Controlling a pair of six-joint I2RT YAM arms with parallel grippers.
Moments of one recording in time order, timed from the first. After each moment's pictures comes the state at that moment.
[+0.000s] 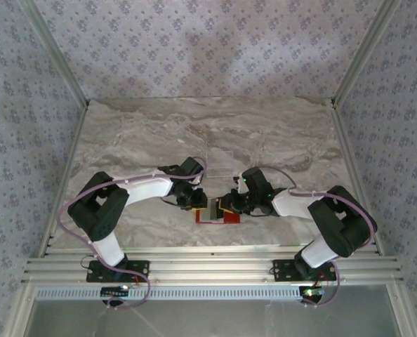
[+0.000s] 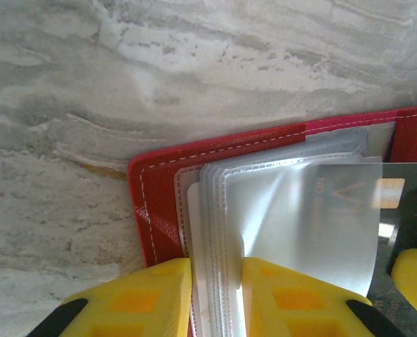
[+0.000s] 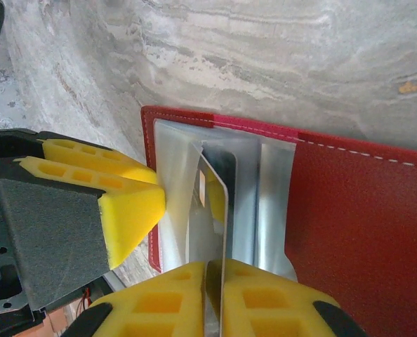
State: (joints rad) left arm -0.76 1.72 0.96 -0.50 0.31 -0.74; right arm 0.62 1.52 0.54 0.13 -0.57 0.90
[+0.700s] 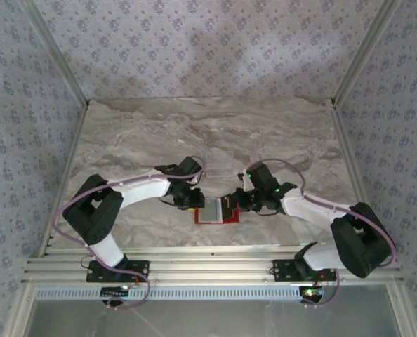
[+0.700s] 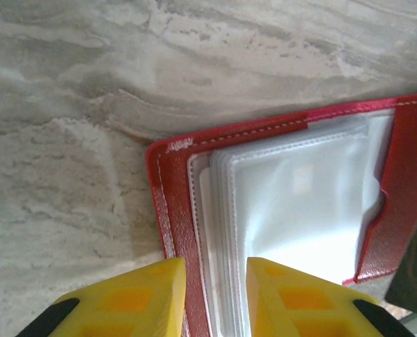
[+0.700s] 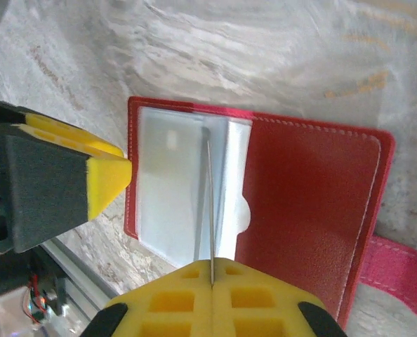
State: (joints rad) left arm -0.76 1.66 0.97 -0.58 0.27 -0.73; right arm 0.60 1.33 0.65 -0.28 -0.45 0.65
